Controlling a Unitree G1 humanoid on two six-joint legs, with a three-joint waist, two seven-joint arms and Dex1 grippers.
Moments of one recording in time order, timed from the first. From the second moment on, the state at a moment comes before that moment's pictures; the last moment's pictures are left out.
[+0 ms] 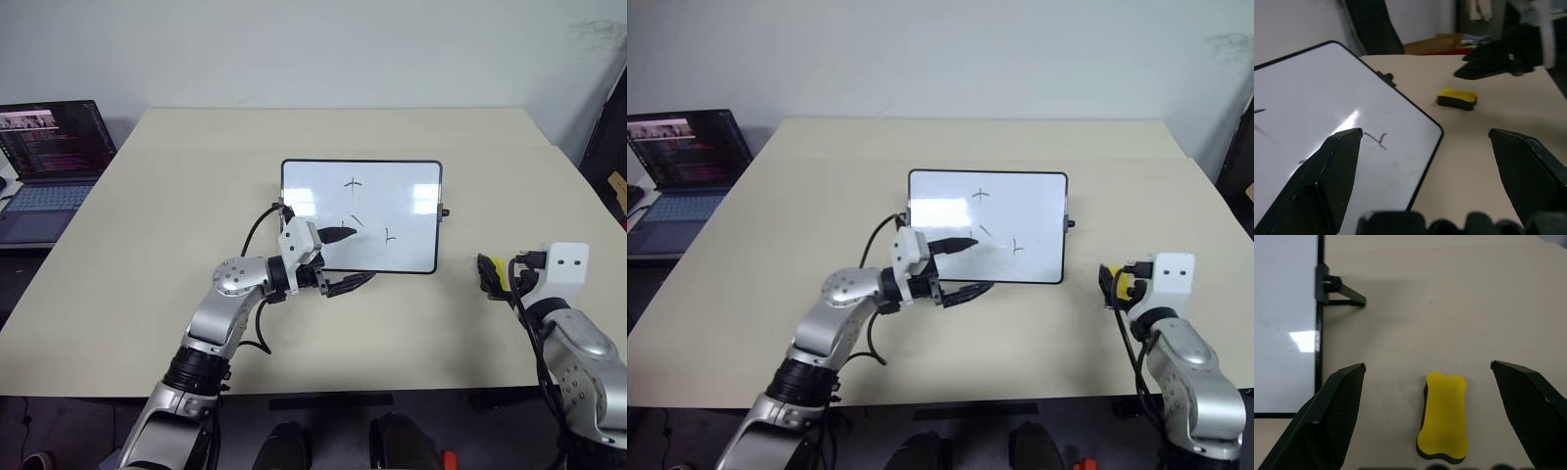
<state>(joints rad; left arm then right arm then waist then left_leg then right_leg) -0.48 0.36 -0.19 0.02 -0.30 0.14 -0.99 -0.08 -0.36 -0.33 -0.48 0.37 0.82 0.08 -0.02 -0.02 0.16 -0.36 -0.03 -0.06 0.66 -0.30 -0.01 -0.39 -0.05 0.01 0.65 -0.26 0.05</state>
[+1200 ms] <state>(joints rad) -0.53 0.41 -0.19 0.04 -0.31 0.15 -1.11 -0.24 -0.38 -0.32 -0.11 0.30 0.78 0.12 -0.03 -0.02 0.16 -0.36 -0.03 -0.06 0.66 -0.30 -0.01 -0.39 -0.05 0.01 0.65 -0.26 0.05</state>
